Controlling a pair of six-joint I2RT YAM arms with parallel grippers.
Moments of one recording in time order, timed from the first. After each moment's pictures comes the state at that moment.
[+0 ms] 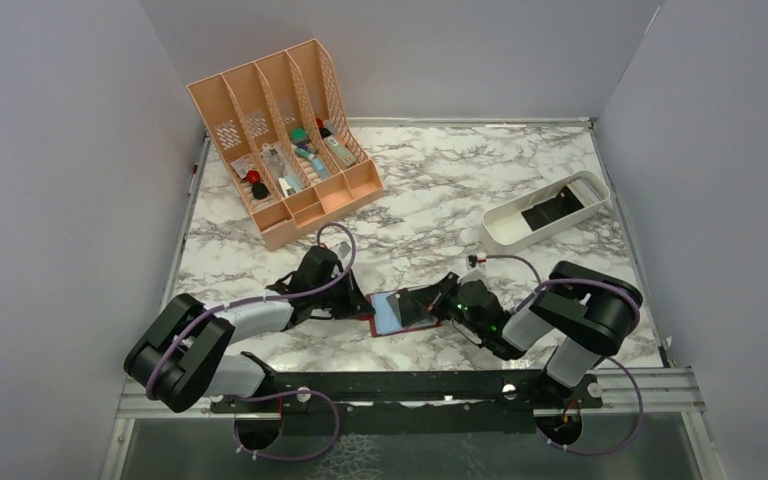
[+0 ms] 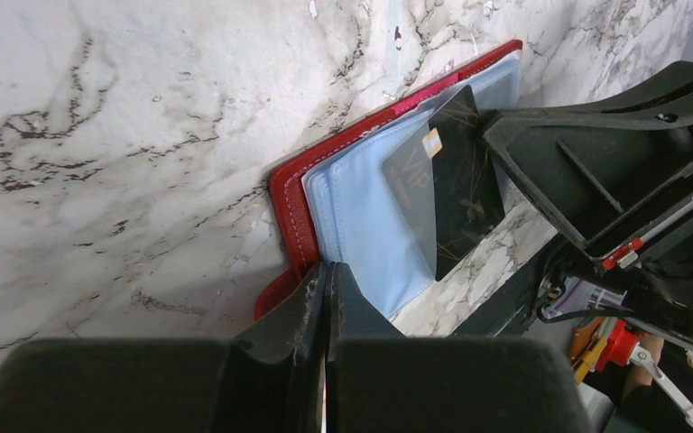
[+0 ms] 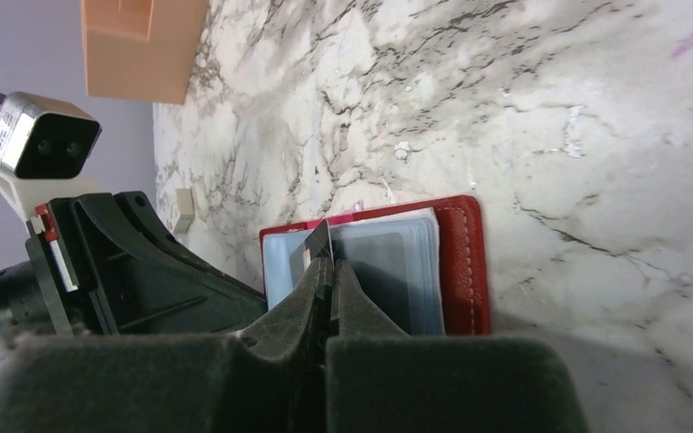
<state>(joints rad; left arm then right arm) -0.59 1.31 0.37 0.15 0.40 -0.84 0.91 1.68 0.21 1.09 0.19 1.16</state>
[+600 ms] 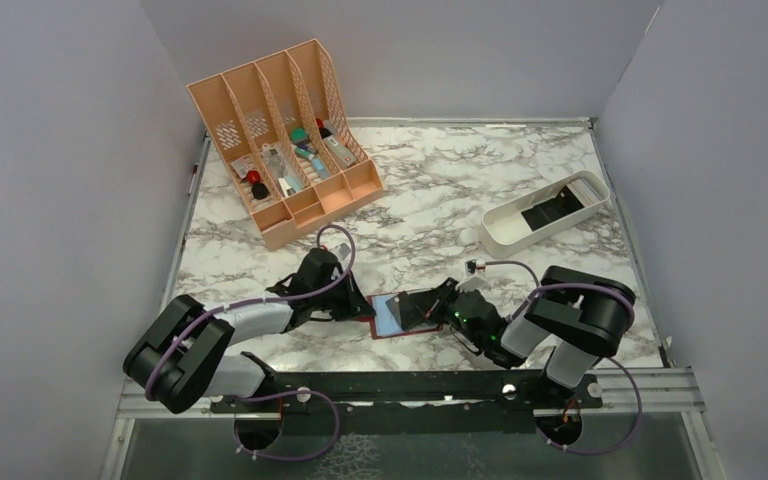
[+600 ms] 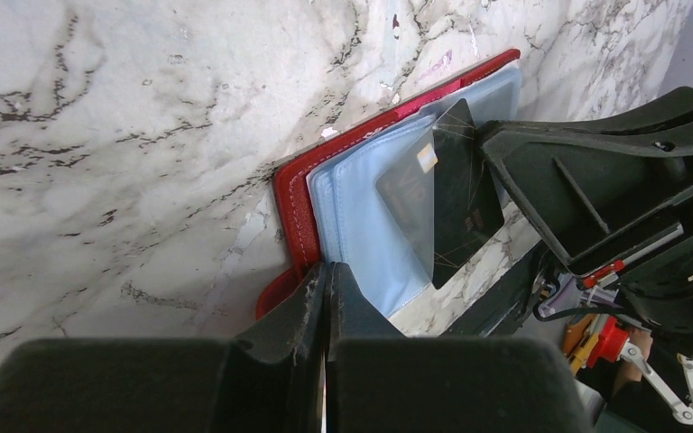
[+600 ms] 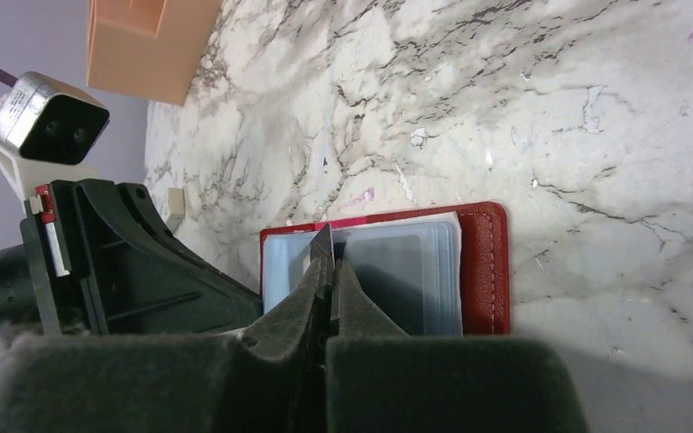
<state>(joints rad) -0.60 1.31 0.35 0.17 0.40 -0.86 1.00 1.68 0.18 1.15 0.35 1.13</state>
